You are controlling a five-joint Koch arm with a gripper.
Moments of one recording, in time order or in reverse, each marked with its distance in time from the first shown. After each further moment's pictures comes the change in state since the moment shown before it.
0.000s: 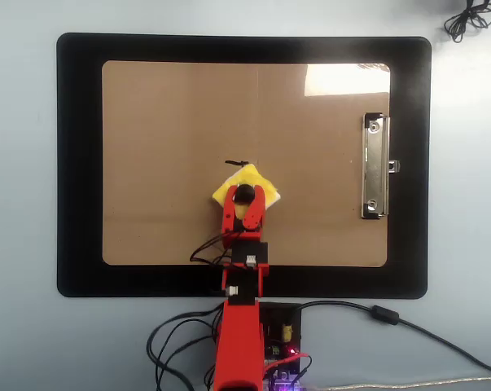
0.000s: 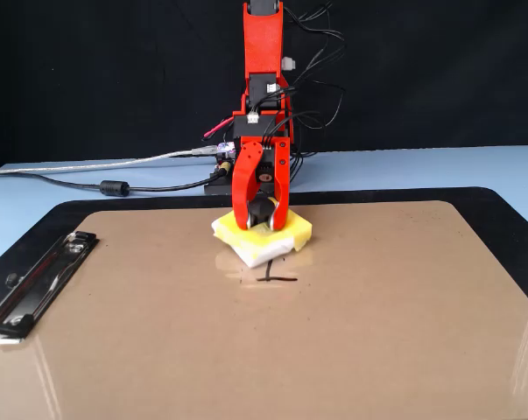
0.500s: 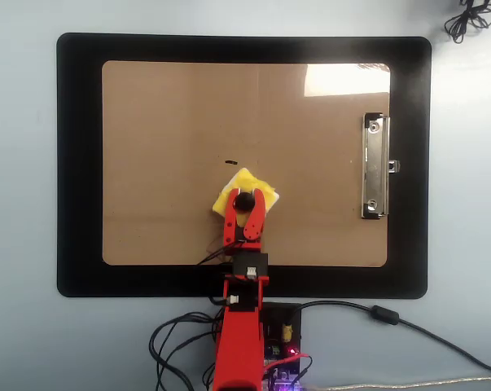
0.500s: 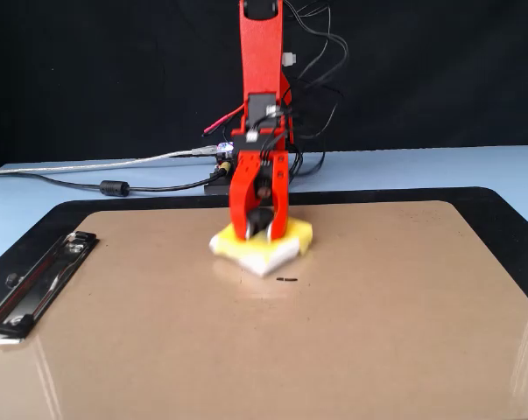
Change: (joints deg) arm -0.1 4.9 15.9 -17.4 -0.4
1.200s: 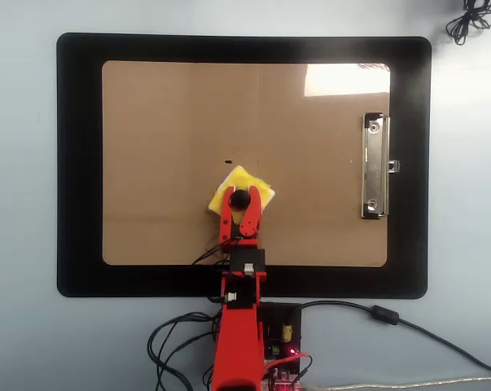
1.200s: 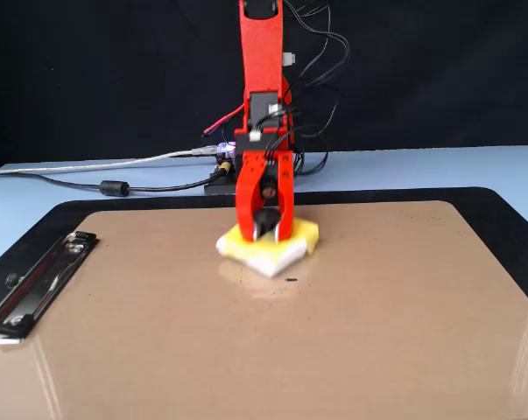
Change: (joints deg) arm -4.8 -2.2 -4.1 1.7 0.0
